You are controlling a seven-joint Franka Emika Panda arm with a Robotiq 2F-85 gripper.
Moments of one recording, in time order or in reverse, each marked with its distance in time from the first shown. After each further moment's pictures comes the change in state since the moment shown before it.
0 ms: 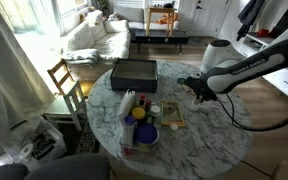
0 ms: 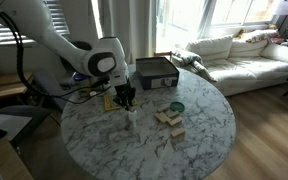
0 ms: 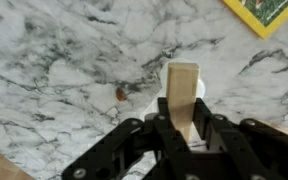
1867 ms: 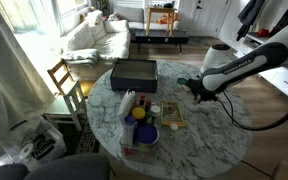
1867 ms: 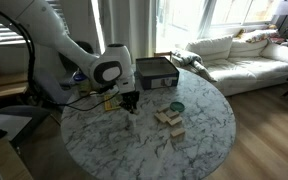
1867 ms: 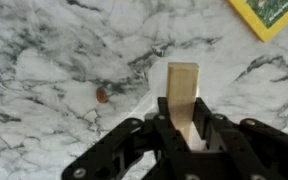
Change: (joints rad) arm -0.042 0.086 0.007 0.048 0.144 0.067 -0.221
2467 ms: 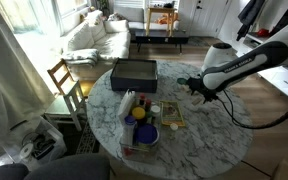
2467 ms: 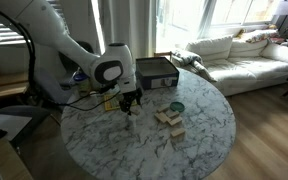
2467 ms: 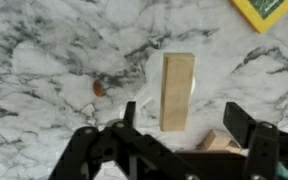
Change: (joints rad) arm -0.006 -0.001 -0.005 0.009 0.000 0.000 -0.002
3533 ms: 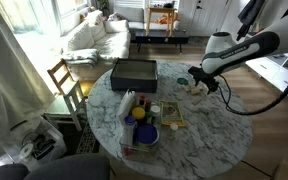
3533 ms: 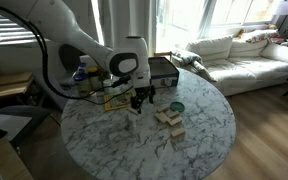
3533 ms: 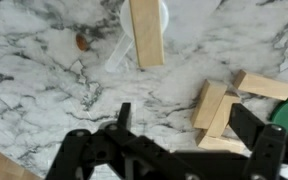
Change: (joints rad) arm -0.043 0.075 -0.046 0.214 0.027 -0.197 0.033
